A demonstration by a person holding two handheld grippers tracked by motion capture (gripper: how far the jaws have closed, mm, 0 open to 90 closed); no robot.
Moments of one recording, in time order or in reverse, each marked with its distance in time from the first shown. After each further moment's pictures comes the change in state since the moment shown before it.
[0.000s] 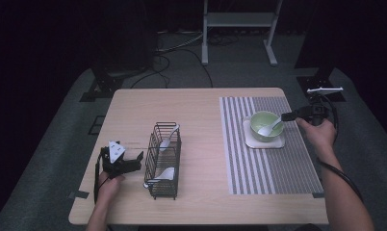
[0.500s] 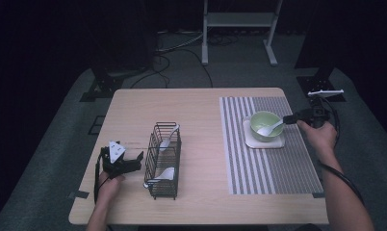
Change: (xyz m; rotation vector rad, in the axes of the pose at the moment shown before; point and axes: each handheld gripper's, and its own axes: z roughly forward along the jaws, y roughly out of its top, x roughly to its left) left arm 0.000 0.000 0.000 0.000 0.001 0.003; right arm -0.009 -0.005 0.002 0.010 -0.056 0.015
